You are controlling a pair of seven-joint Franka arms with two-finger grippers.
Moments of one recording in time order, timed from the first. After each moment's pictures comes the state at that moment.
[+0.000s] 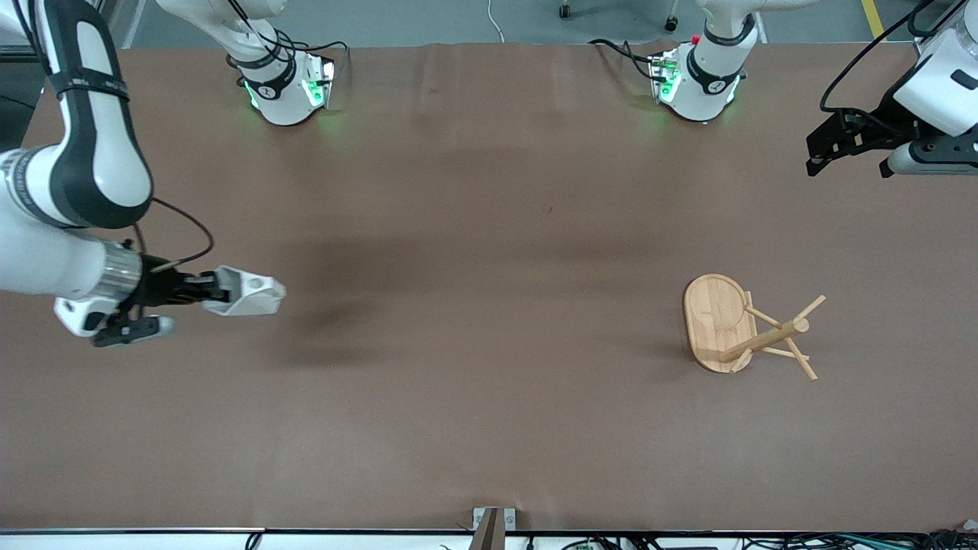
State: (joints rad) left arm 0.01 -0.09 -0.14 -1.59 0.00 1.52 -0.08; right arm -0.04 0.30 0.09 -1.72 0.38 1.87 -0.25
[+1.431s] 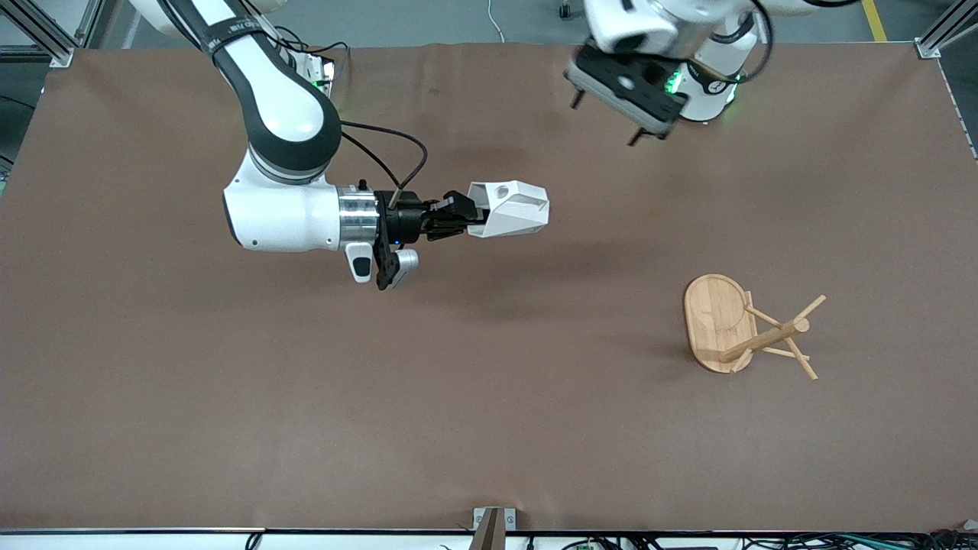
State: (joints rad) left arm -0.23 -0.01 -0.45 -1.55 -0.18 1.70 0.06; right arm 0.16 0.36 0.42 -1.72 1.21 2.11 -0.22
